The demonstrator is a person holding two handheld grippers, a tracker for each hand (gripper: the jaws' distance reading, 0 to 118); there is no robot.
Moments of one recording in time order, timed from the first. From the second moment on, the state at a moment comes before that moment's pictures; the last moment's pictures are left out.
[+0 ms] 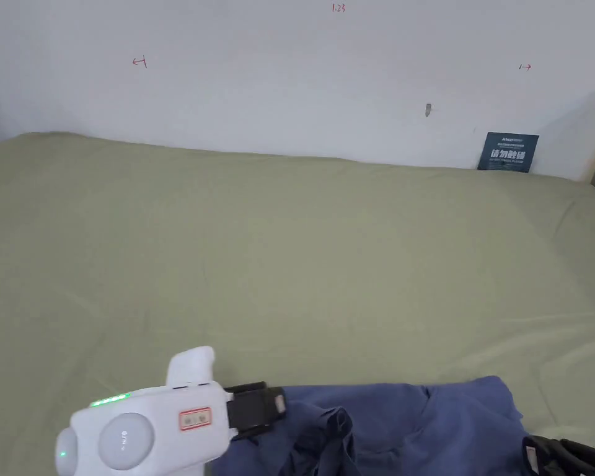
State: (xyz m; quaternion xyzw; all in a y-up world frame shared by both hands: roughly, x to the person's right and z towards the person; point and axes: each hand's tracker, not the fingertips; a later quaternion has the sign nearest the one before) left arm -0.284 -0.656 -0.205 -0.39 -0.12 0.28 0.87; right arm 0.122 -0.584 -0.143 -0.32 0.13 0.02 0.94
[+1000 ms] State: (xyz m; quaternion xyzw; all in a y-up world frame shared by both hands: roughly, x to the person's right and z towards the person) left arm -0.219 -0.685 -0.214 -0.41 -0.26 0.37 0.79; right arm 0.121 -0.584 -0.140 -0.32 0.14 0.01 0.94
